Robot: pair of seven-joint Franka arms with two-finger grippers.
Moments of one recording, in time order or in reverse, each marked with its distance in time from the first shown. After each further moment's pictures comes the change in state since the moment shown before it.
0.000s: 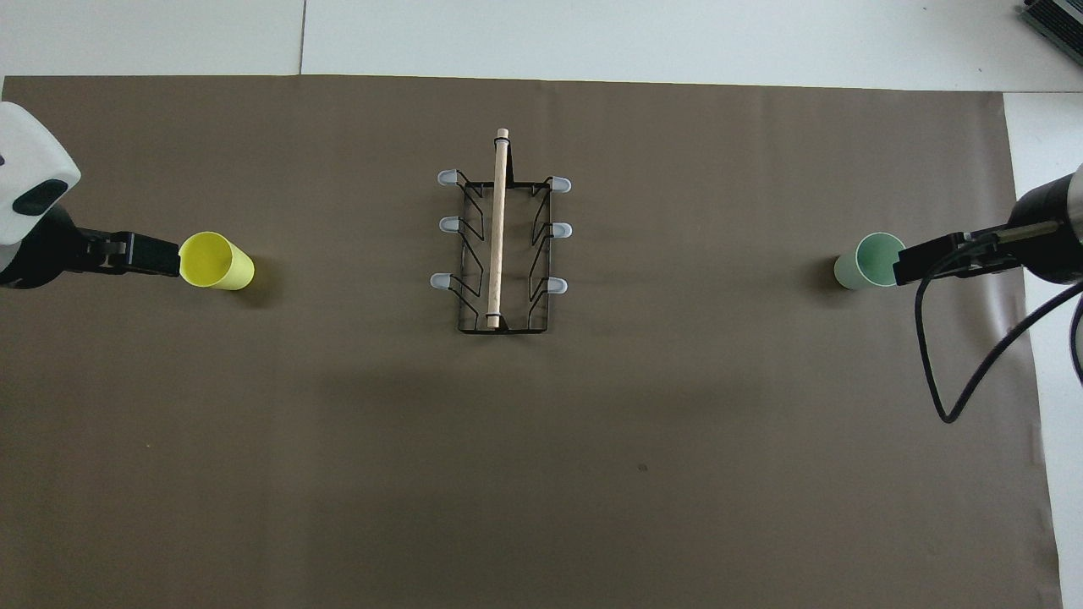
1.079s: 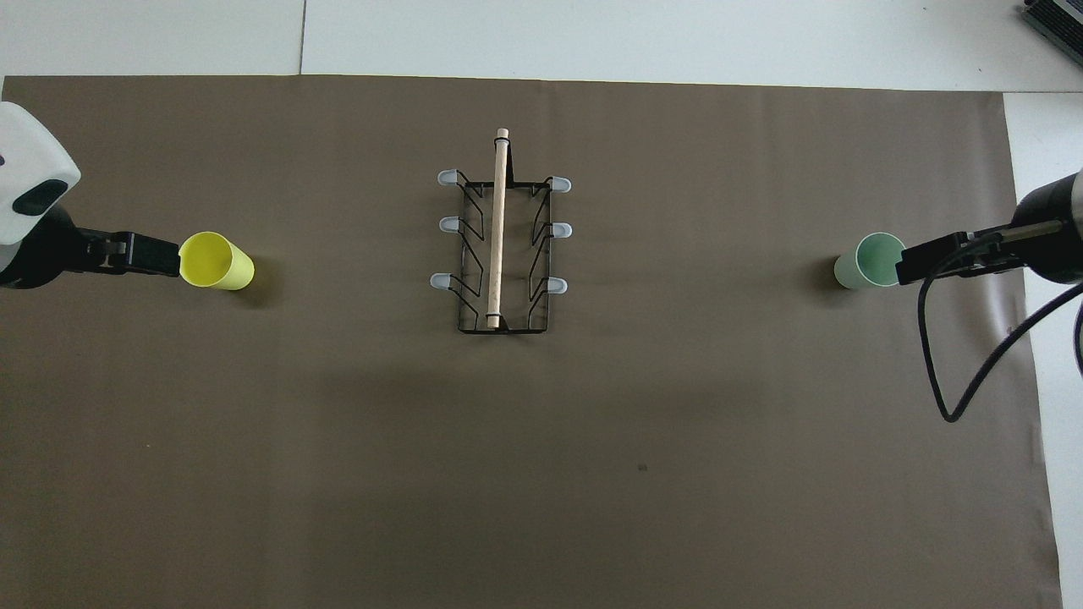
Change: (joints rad) left arm 0.000 0.000 0.000 0.000 0.000 0.000 0.000; right arm 0.000 0.000 -0.004 0.000 0.001 0.000 0.000
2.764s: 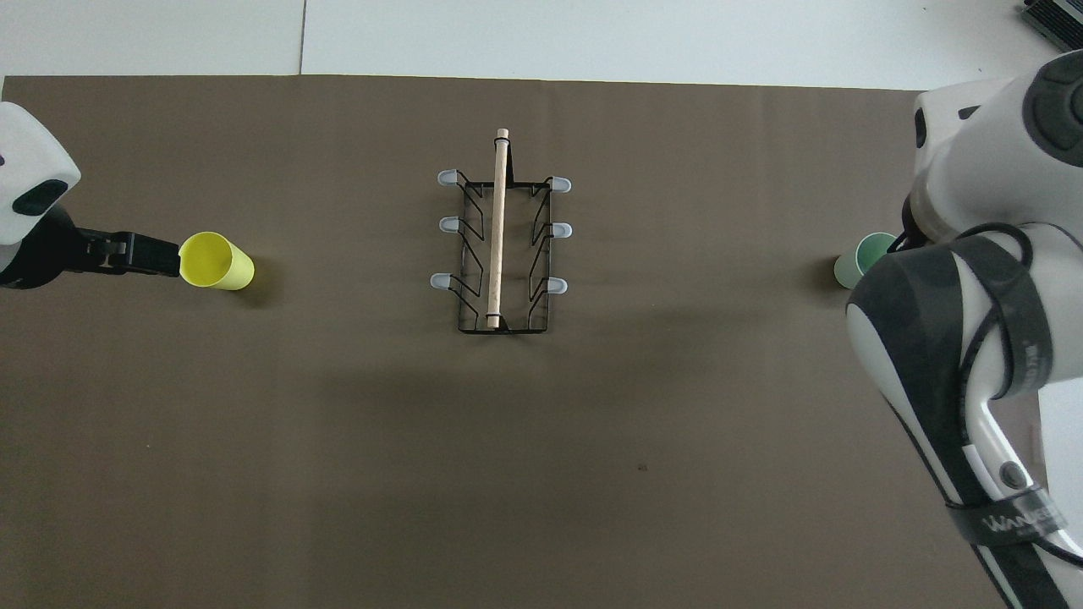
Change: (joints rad) left arm 0.000 0.000 0.000 0.000 0.000 0.000 0.000; right arm 0.115 0.113 0.015 -0.082 -0.397 0.178 -0.606
